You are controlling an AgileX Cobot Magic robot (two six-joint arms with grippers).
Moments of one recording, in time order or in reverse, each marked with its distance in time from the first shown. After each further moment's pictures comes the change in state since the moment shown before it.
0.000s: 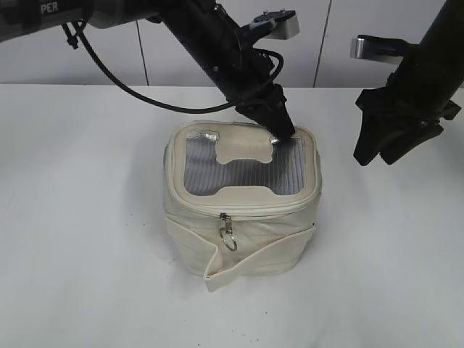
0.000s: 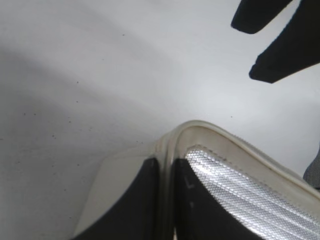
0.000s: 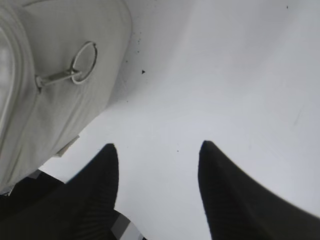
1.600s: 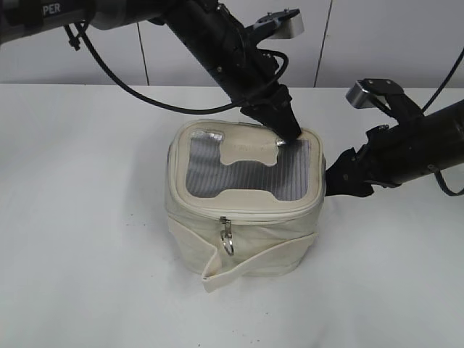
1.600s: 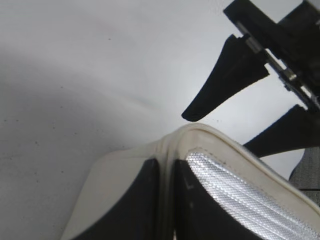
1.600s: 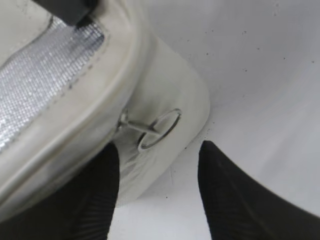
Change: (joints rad) left arm -0.010 -0.001 0.002 -0.048 0.009 0.004; right arm -0.013 -0.165 0.615 0.787 -0.610 -1.021
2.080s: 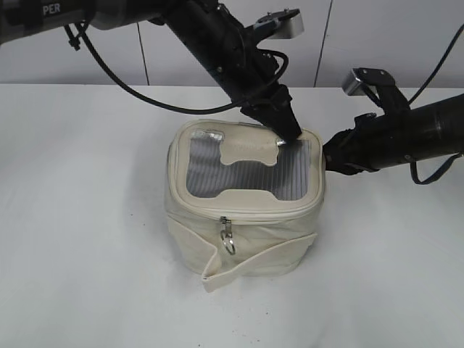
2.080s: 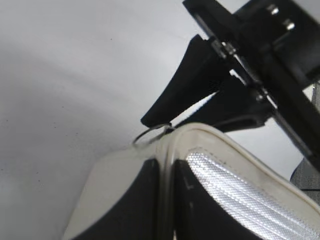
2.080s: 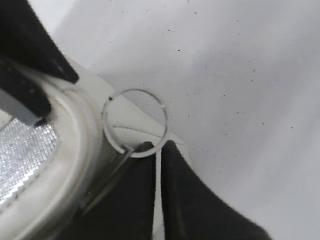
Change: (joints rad) left arm 0.000 0.000 0.000 0.002 -0.002 0.000; right arm -0.002 0.101 -0.040 0.316 -0.036 -0.287
